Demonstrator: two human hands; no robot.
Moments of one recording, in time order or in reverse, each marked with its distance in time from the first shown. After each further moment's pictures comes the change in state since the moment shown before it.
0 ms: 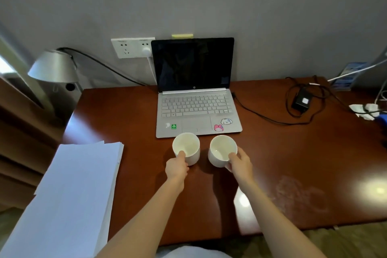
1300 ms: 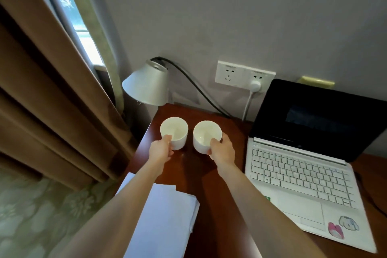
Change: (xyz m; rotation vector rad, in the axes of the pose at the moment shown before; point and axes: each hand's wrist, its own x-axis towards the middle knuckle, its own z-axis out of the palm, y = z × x) left_hand 0.270 0.155 -0.232 -0.248 0.220 0.045; right_hand 0.071 -0.144 0.385 -0.347 -0.259 -0.049
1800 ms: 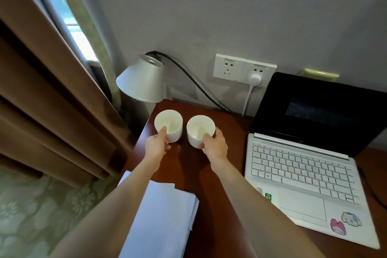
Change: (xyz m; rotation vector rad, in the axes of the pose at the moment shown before) left_hand 0.020 -0.004 0.001 0.067 0.084 0.111; right_hand 0.008 0.000 0.016 0.031 -0.055 0.003
